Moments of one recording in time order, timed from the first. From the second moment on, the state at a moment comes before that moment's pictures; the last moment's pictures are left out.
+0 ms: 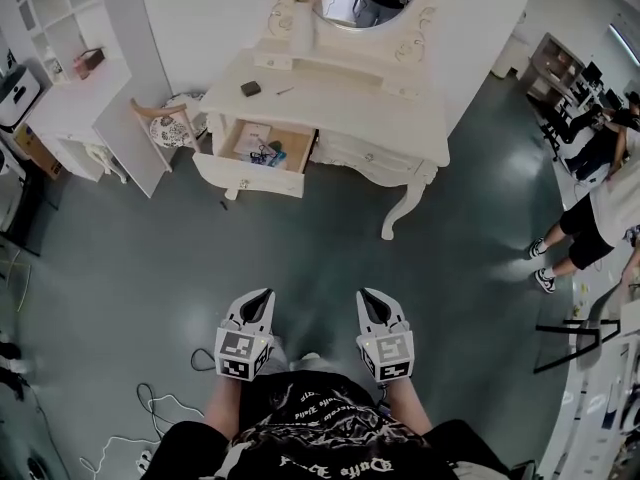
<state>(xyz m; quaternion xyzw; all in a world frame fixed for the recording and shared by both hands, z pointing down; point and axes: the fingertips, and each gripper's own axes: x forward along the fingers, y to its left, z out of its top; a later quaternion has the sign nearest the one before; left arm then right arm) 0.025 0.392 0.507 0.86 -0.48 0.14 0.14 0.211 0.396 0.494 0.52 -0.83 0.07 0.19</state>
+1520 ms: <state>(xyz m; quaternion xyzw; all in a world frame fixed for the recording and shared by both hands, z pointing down) -0.033 0.140 0.507 0.91 -0.38 0.14 0.12 0.134 0.179 0.486 0.57 -0.80 0.06 0.18</state>
